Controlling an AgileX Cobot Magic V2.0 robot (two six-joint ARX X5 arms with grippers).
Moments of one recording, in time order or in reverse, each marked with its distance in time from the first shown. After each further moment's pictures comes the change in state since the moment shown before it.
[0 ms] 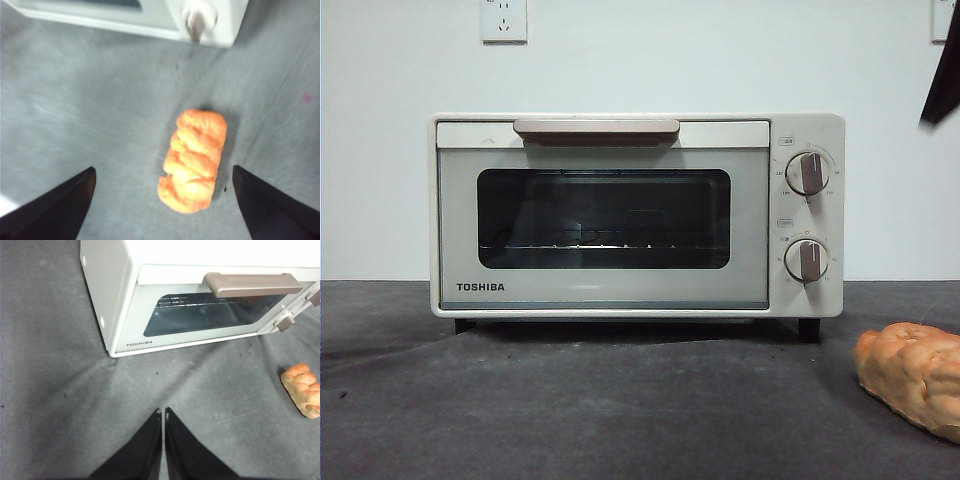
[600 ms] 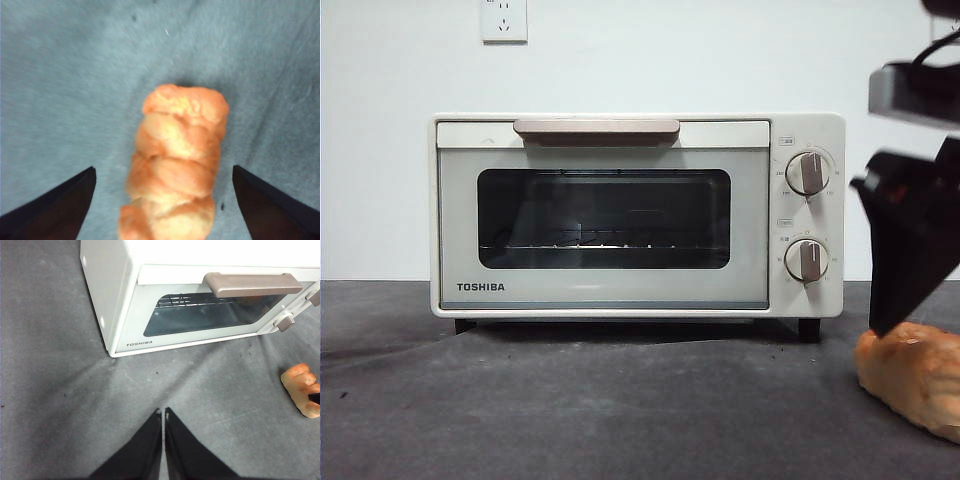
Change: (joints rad) left arm 0.000 0.000 0.000 0.000 0.000 0.000; right arm 0.288 0.219 -0.219 0.334 0.378 0.219
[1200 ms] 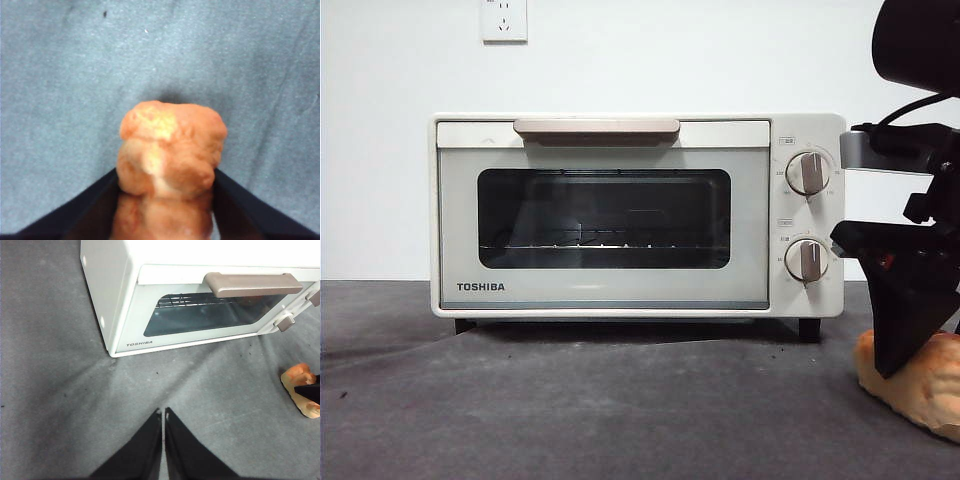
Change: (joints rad) left arm 0.000 0.000 0.000 0.000 0.000 0.000; right arm 0.004 0.151 -0.001 0.118 0.052 0.015
